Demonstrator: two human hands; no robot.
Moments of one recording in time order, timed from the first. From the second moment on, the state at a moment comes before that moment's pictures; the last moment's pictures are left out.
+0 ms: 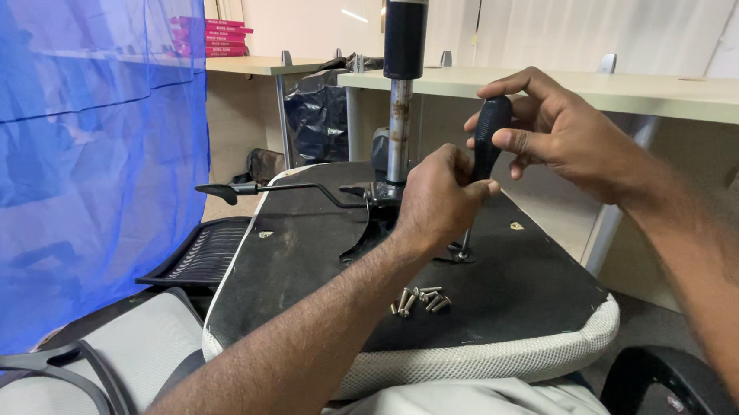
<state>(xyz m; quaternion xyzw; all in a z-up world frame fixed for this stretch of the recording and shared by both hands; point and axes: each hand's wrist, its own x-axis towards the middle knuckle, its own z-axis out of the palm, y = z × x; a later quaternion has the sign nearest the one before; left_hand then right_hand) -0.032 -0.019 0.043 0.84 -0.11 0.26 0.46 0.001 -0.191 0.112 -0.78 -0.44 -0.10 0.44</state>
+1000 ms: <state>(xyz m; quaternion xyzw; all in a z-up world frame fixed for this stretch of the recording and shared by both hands) -0.036 -0.024 0.044 0.84 -0.13 0.28 0.45 -0.005 -0.178 0.091 -0.76 -0.43 -0.24 0.44</state>
